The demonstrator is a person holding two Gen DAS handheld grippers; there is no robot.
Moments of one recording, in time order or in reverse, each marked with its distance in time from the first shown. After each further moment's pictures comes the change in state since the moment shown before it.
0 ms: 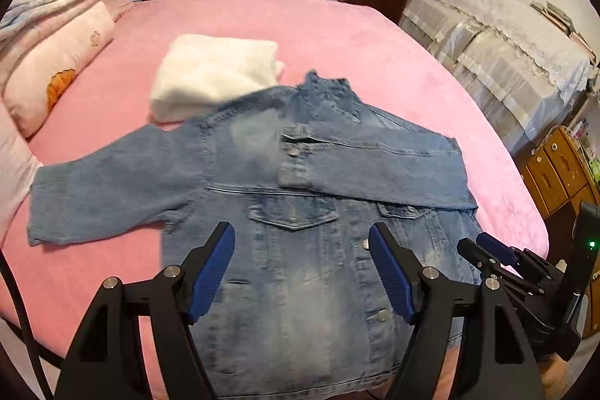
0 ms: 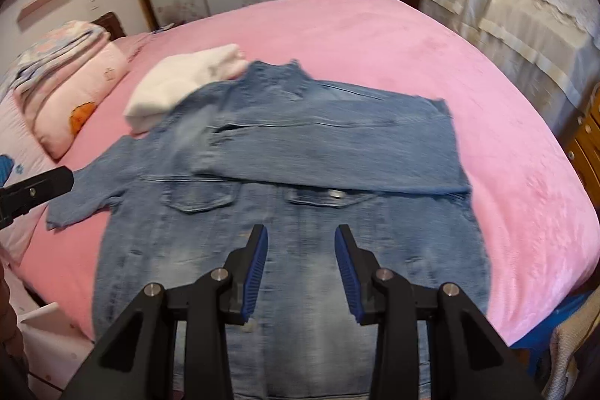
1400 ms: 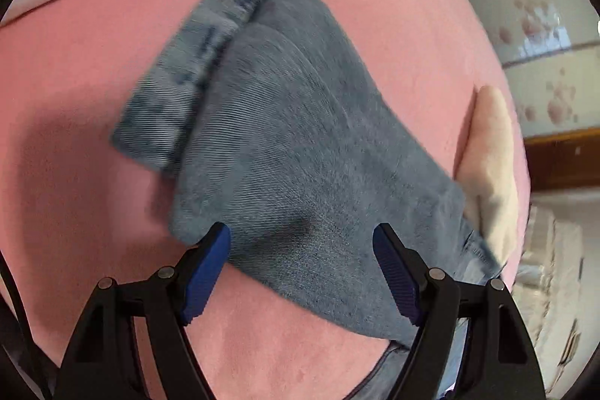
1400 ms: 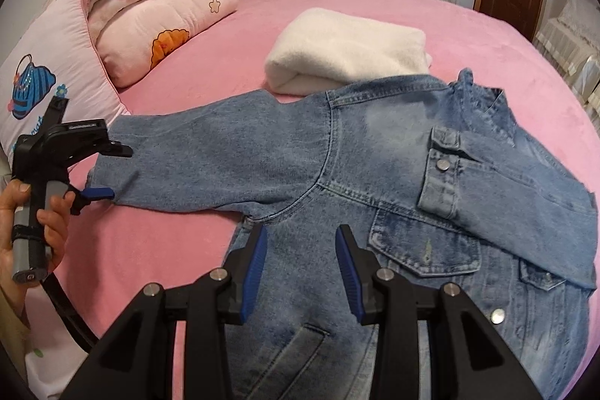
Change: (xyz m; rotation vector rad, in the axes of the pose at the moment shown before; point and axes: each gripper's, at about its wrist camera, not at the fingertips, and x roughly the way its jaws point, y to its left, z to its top) left arm 0.100 0.426 -0.057 -1.063 0.111 0.083; right arm 0.109 0.251 0.021 -0.290 0.089 0.188
